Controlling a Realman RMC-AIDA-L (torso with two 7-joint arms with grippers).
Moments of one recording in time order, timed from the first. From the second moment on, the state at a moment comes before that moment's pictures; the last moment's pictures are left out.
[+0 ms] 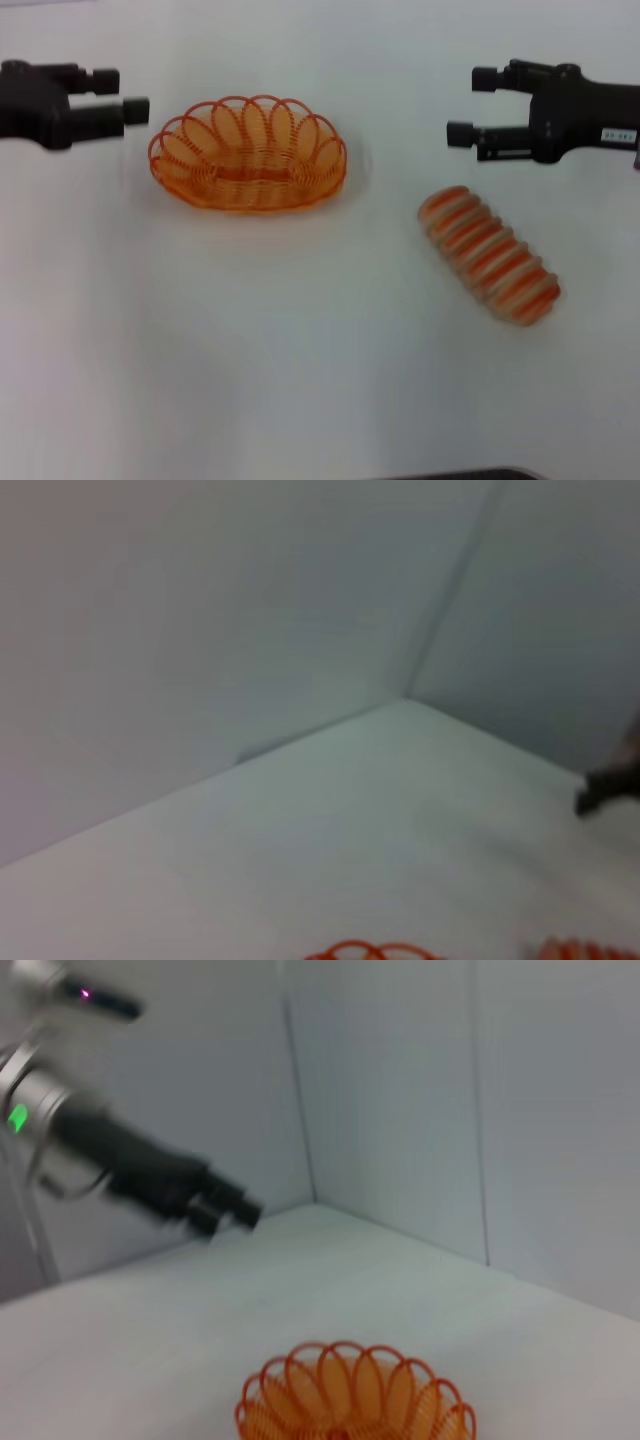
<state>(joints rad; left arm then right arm) -0.55 -2.09 0.56 1.04 2.18 1.69 -1.71 0.48 2.07 -0.56 -0.78 -2.02 -1.64 1.39</state>
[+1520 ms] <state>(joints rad) -0.37 -2.16 0.51 1.03 2.23 1.61 -1.56 0.50 2.03 -0.65 -0.91 -2.08 -1.67 1.77</state>
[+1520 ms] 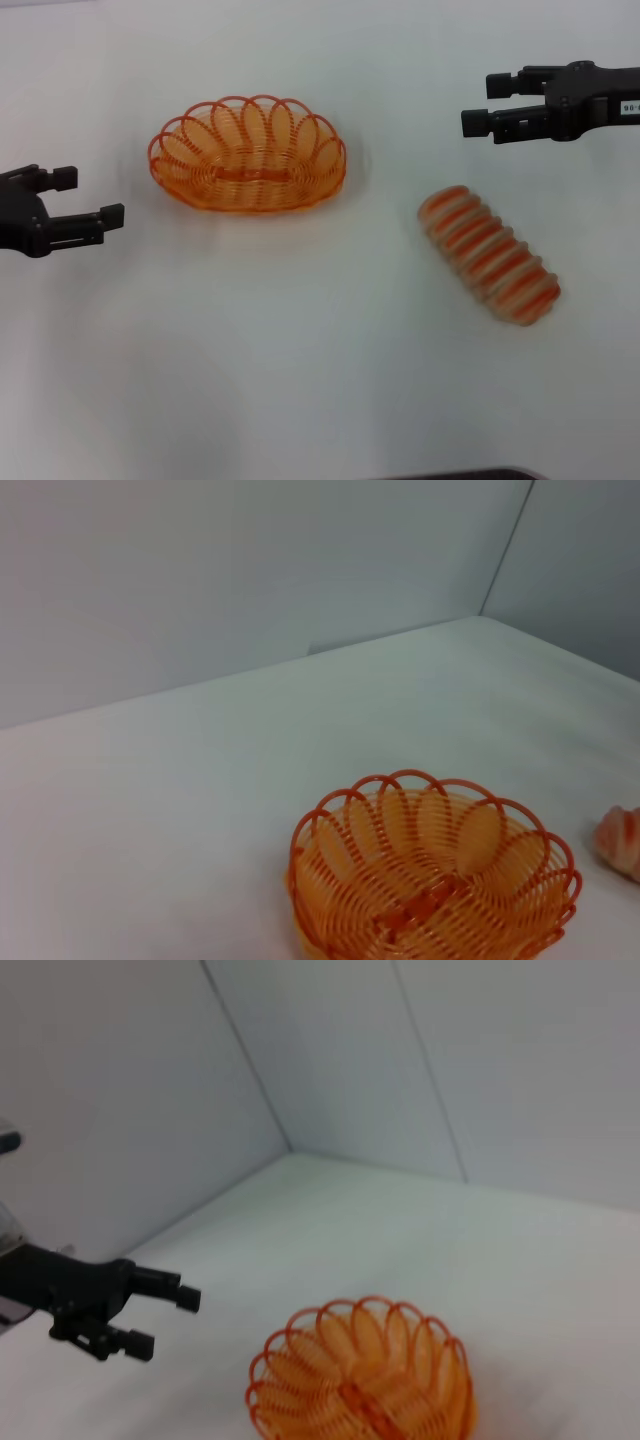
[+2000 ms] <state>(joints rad) -0.38 -2.16 0.52 1.01 2.24 1.62 -1.57 0.73 2.02 -0.65 -0.98 -2.46 -1.78 2.14</state>
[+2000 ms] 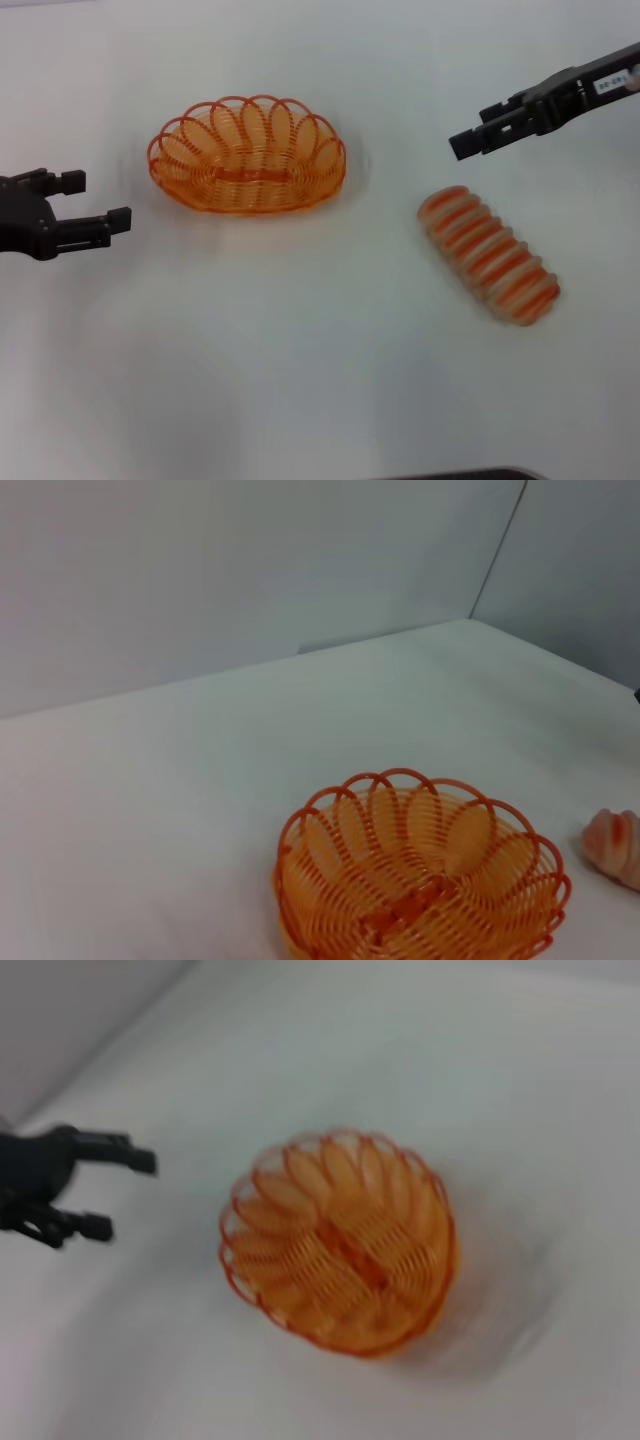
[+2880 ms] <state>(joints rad) -0.39 -2.16 0.52 1.00 2.24 1.61 -1.58 0.91 2.08 -0.88 -0.98 -2.87 -1.81 2.56</state>
